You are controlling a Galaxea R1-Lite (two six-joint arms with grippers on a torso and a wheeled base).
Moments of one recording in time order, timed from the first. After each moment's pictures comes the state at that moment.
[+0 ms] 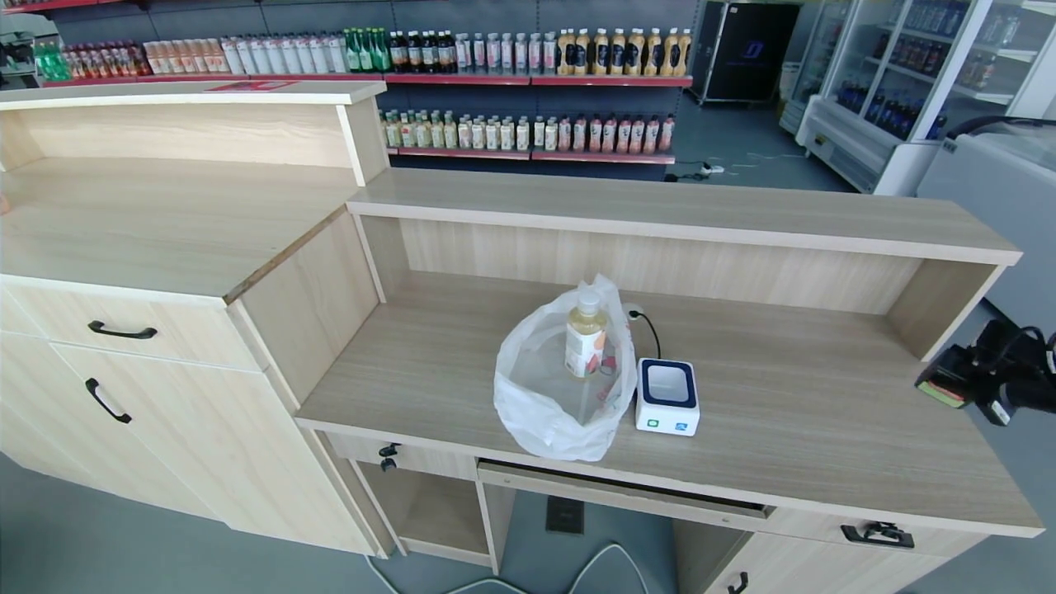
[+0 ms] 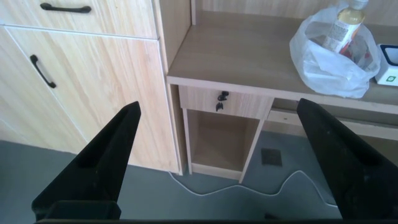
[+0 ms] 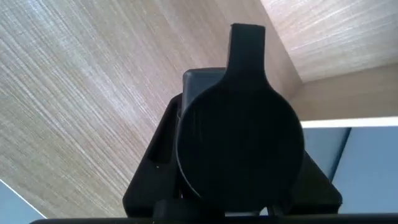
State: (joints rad) left arm 0.00 0.00 0.00 0.00 0.00 0.00; right arm -0.67 2.20 -1.26 -0.35 0.75 -1.29
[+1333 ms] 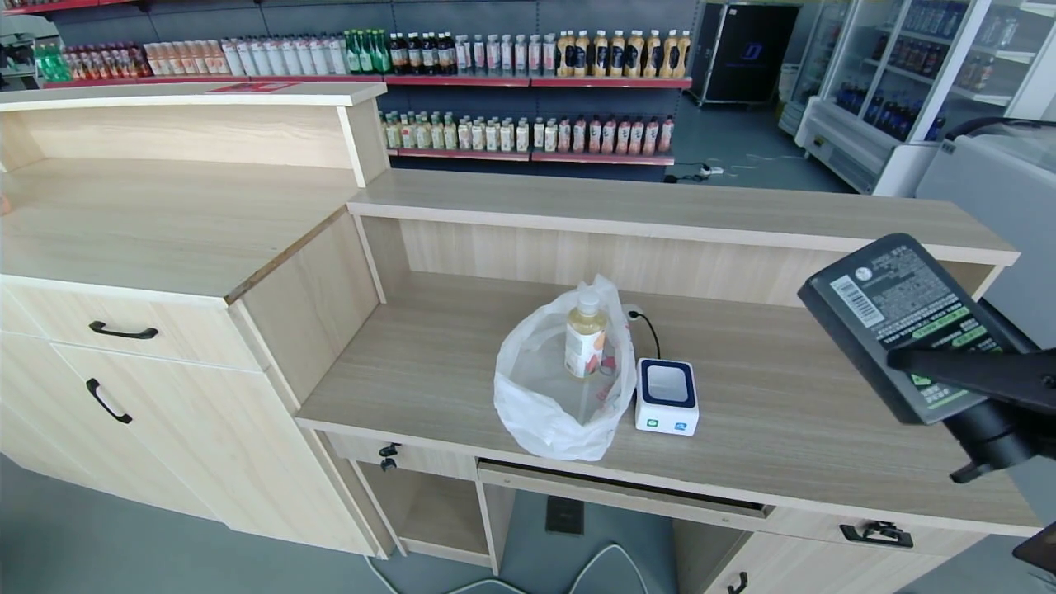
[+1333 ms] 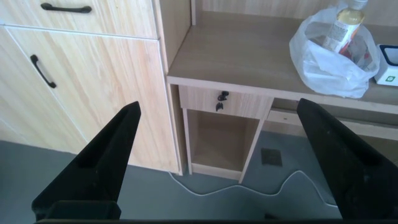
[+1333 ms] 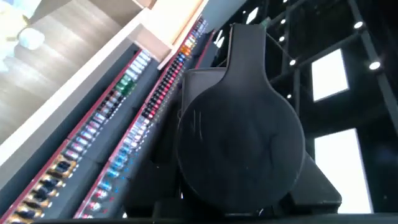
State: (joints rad) left arm 0.00 0.00 0.00 0.00 0.00 0.00; right arm -0.01 1.18 -0.56 -0.51 1.12 -2.59
